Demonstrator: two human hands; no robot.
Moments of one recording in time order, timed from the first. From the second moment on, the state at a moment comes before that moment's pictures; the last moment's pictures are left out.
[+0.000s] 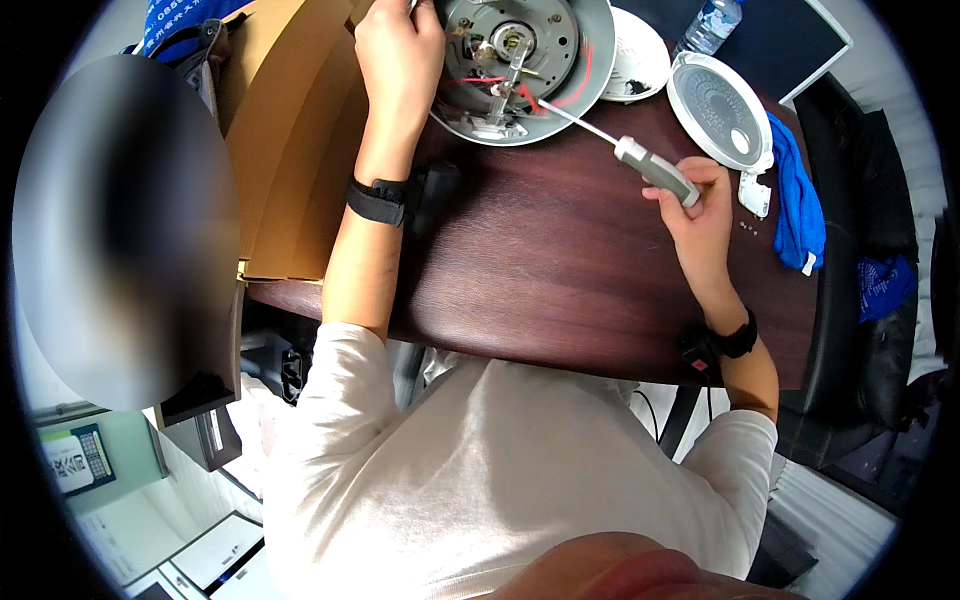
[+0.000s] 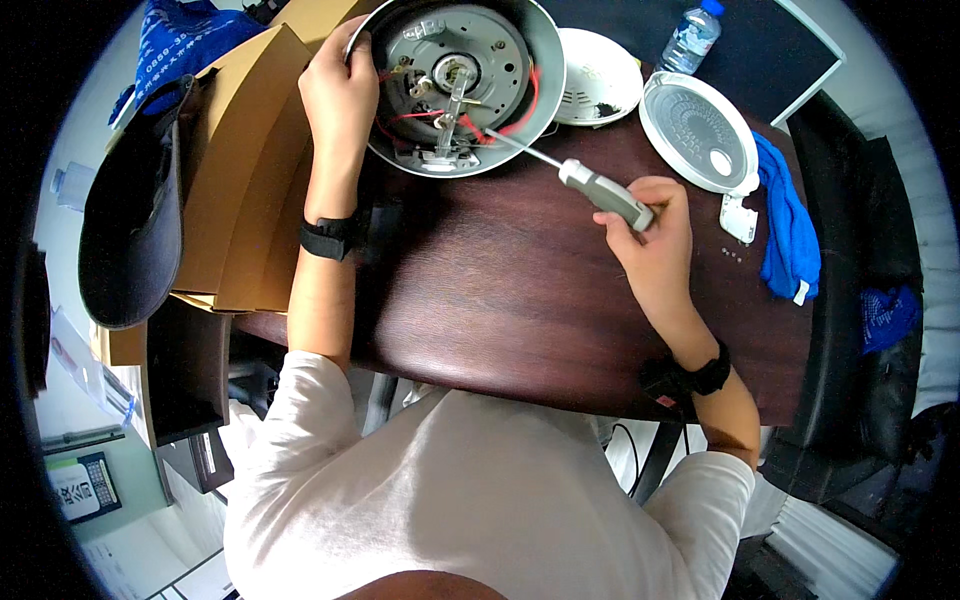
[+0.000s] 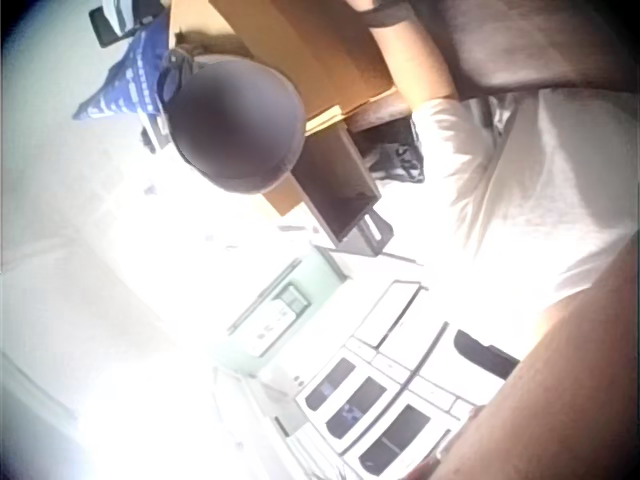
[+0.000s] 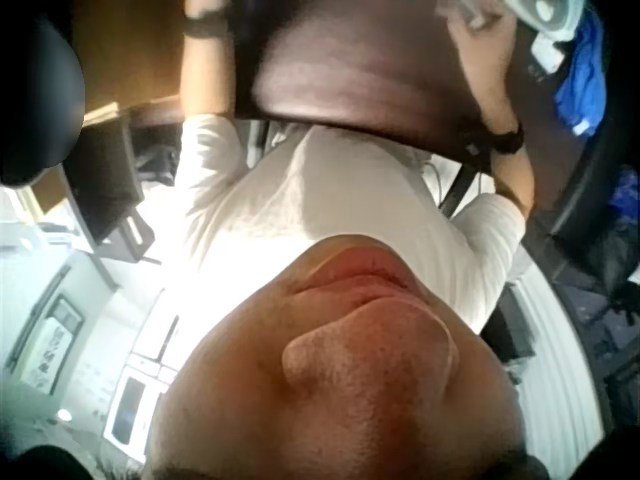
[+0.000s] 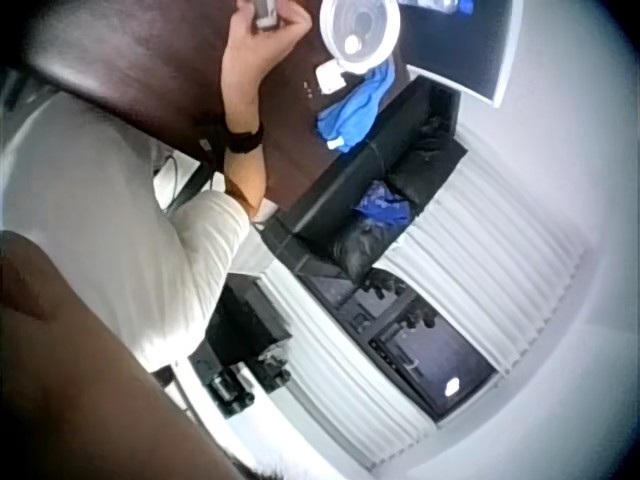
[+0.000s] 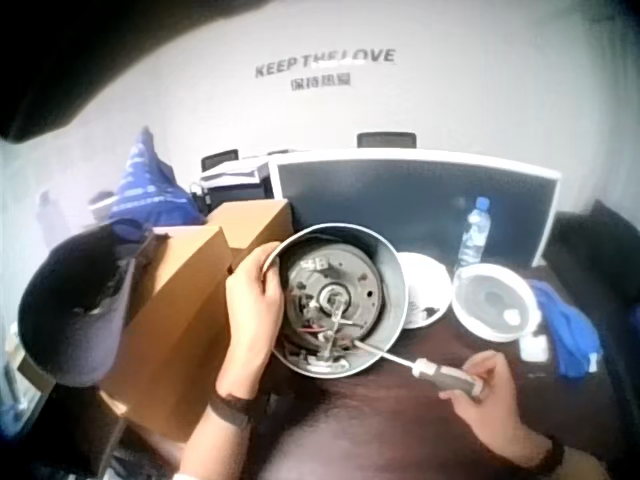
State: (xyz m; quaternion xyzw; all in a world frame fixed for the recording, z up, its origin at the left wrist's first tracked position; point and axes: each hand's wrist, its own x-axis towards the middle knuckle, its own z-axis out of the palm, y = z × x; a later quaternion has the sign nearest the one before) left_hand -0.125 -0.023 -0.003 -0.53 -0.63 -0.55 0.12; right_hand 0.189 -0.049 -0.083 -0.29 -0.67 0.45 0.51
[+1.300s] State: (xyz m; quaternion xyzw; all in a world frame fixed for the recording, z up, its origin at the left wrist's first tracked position) left_hand -0.061 -0.043 -0.010 -0.71 -0.54 -0.43 0.12; right_hand 0.184 -0.085 -0.126 -0.43 -0.73 0.45 0.29
